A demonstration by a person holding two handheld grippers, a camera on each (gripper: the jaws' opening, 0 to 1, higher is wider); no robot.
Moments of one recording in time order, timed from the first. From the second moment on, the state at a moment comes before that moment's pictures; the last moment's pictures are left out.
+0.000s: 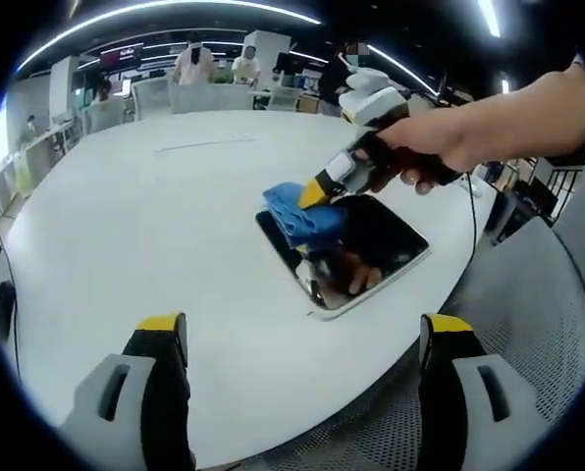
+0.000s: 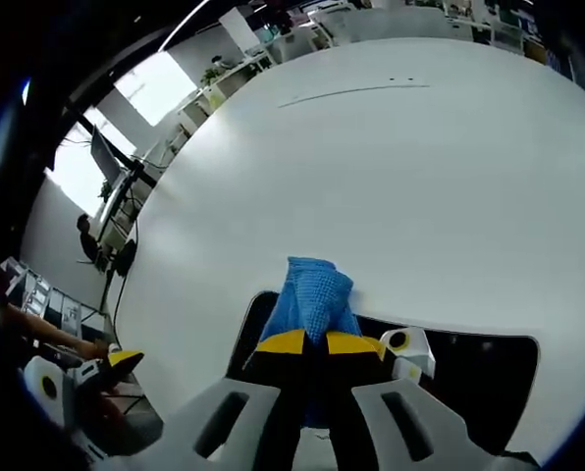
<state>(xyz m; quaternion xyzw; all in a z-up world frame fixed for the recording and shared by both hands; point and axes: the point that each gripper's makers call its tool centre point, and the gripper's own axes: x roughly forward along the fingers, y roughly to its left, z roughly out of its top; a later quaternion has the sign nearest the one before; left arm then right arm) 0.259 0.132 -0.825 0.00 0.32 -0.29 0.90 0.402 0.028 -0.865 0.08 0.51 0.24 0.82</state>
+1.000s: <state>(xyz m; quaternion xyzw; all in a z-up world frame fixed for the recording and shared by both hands) 0.259 0.131 -0.826 0.01 0.32 -0.30 0.90 0.377 0.018 -0.867 0.08 0.50 0.24 0.83</state>
